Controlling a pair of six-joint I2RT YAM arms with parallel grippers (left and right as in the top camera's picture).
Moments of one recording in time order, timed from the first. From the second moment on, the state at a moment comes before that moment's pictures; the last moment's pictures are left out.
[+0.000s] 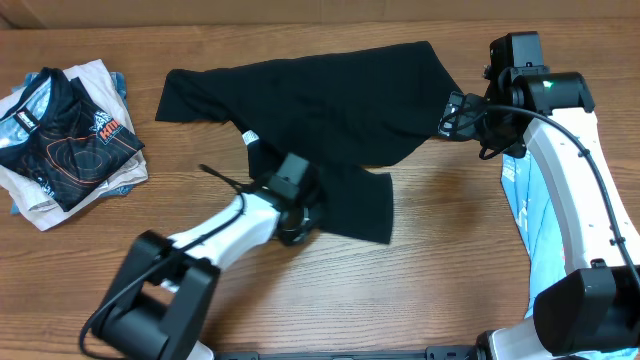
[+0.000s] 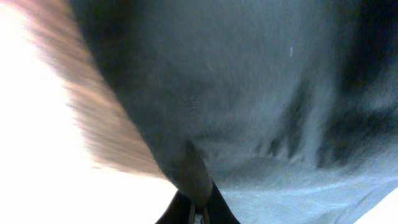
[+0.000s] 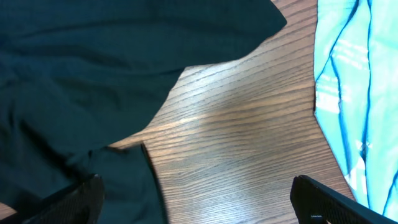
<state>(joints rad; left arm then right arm) -0.51 1.72 0.89 -0.44 0.18 -1.23 0.06 1.69 1.59 -1.15 -0.02 0.38</state>
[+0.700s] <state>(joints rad) 0.10 1.34 0.89 -0.76 -0.01 -0.89 0.06 1.73 1.55 -1.11 -0.02 0.38</state>
